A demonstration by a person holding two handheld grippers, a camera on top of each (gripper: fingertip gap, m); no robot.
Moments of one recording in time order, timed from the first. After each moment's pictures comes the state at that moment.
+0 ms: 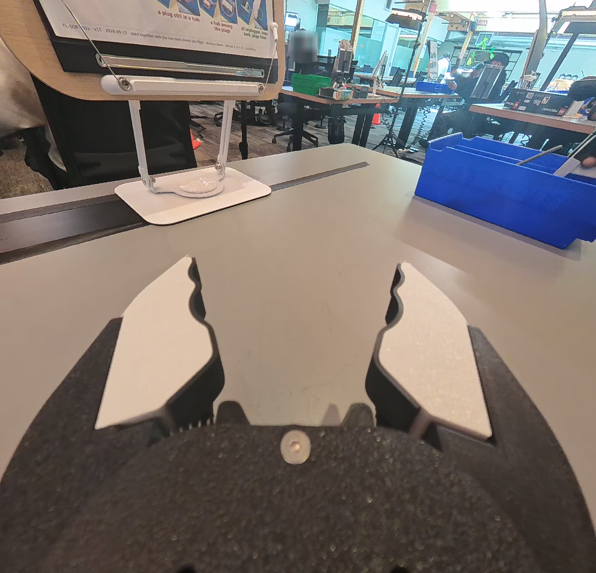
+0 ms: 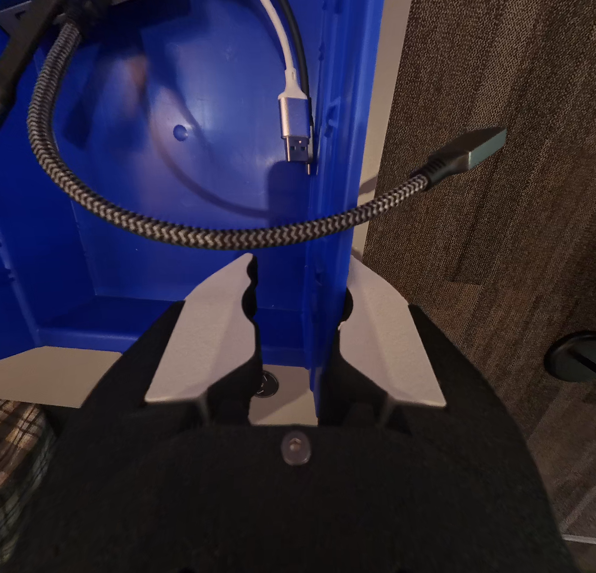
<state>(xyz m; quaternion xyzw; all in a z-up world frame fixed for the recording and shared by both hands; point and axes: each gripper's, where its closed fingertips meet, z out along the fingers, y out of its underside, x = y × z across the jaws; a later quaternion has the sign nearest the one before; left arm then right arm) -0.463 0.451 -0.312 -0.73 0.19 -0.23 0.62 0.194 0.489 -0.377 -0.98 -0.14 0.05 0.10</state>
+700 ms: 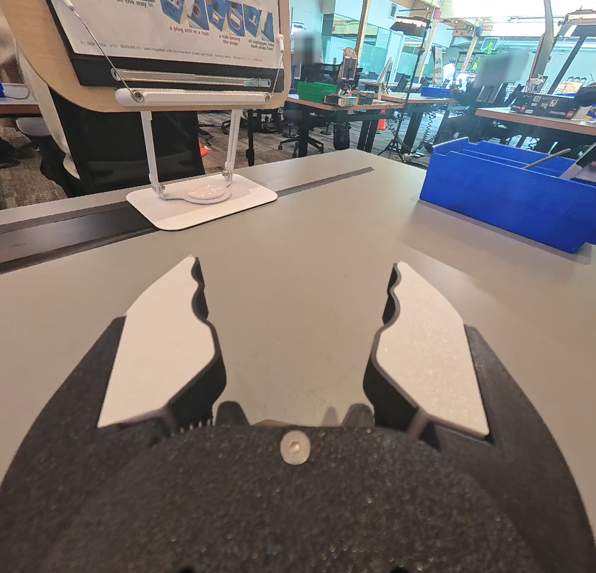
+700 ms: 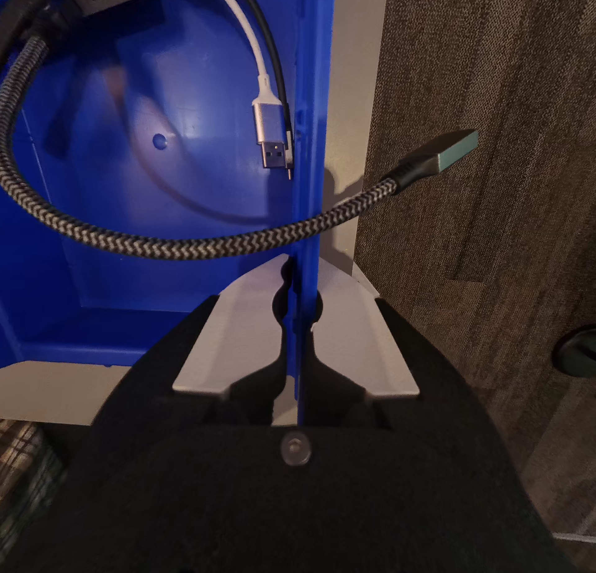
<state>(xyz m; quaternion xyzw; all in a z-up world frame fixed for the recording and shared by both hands) -0.467 0.452 -0.308 -0.72 0.18 -0.22 0.63 0.202 0.493 -0.381 -0.99 -0.12 0.04 0.12</state>
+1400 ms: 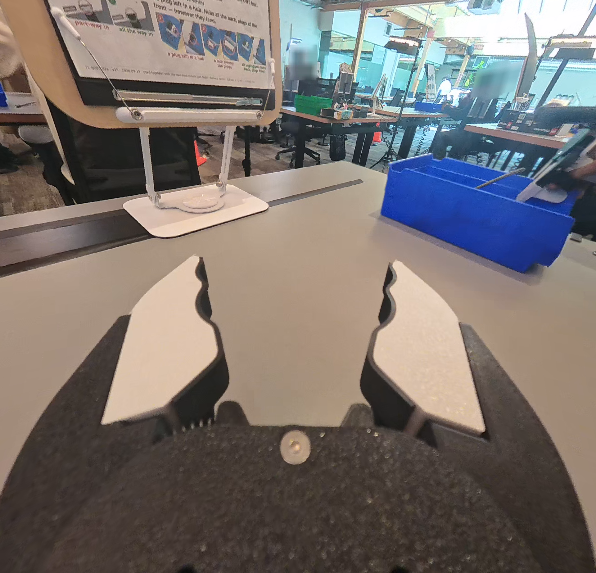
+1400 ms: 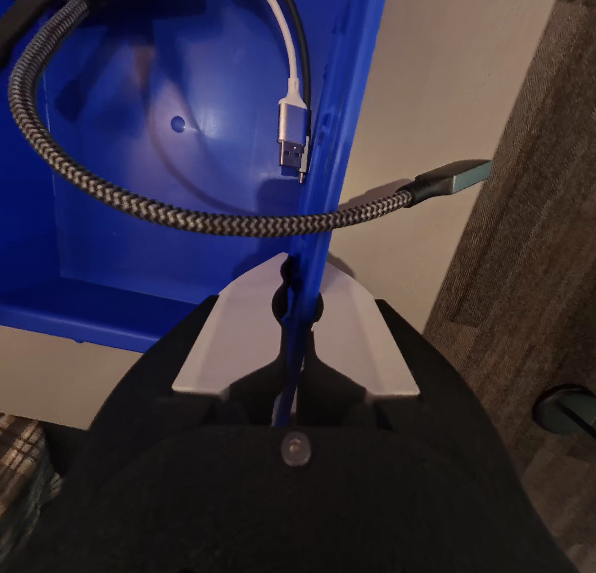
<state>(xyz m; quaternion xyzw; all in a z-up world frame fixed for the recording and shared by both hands) -0.461 0.430 -0.291 -0.71 0.17 -0.23 0.64 0.127 0.499 -0.381 -0.97 -0.20 0.06 0.14</state>
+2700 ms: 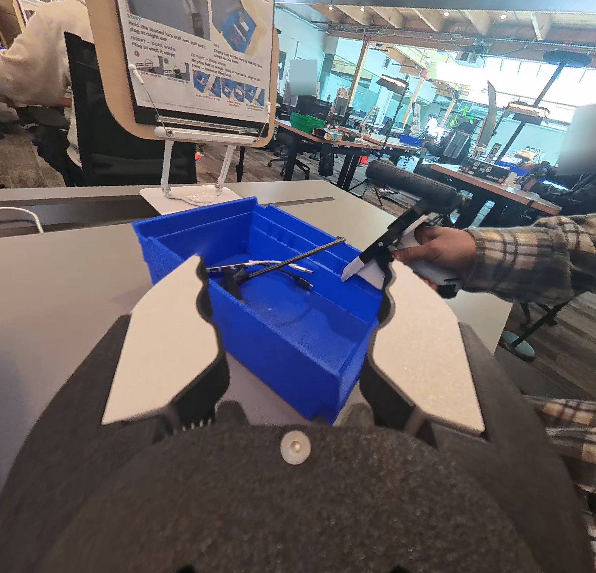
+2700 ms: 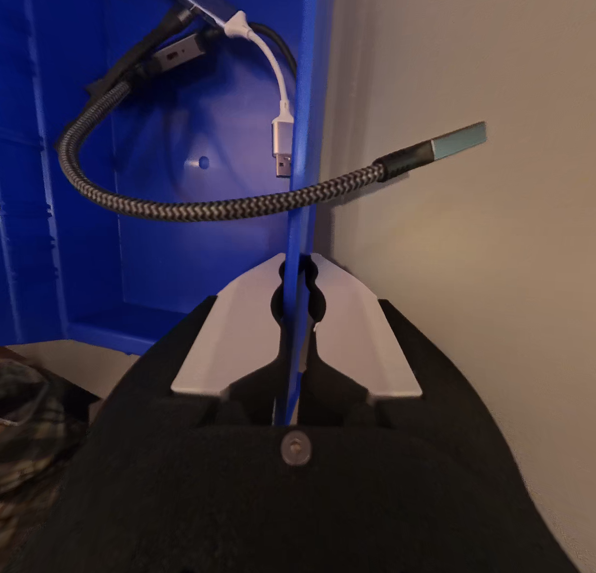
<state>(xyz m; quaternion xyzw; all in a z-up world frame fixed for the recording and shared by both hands) -0.515 0.303 -0.231 -0.71 0.12 -0.28 0.63 -0.329 0.403 -0.377 -0.95 -0.20 0.18 0.17</state>
